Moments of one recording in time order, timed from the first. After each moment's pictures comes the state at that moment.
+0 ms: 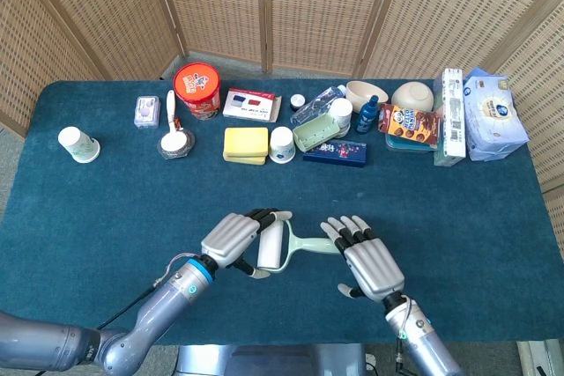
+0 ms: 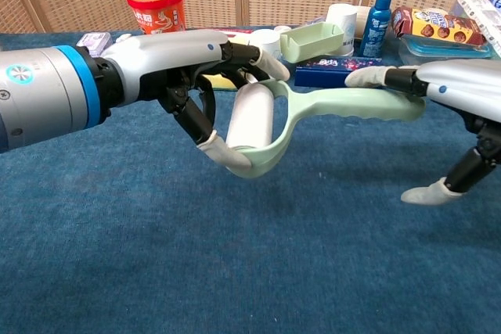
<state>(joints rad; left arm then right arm) -0.82 -1.53 -0.18 -1.97 0.91 1.02 0.41 0.39 -1.34 0.09 -2.11 -1.24 1.12 -0.68</state>
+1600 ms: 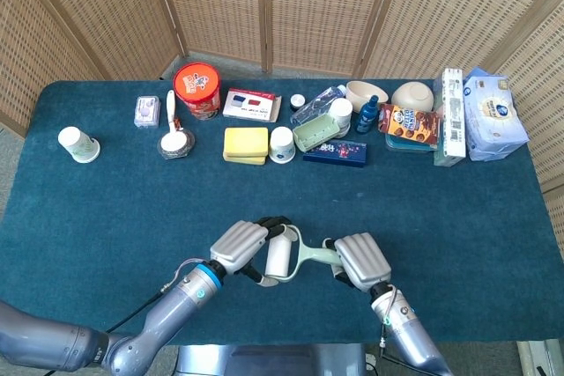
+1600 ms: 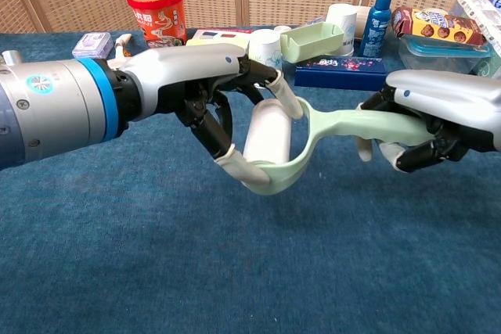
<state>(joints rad) -0.86 -1.55 -0.17 -1.99 0.83 1.02 0.40 0.50 -1.42 0.09 -2.08 -1.06 1.16 -0.66</state>
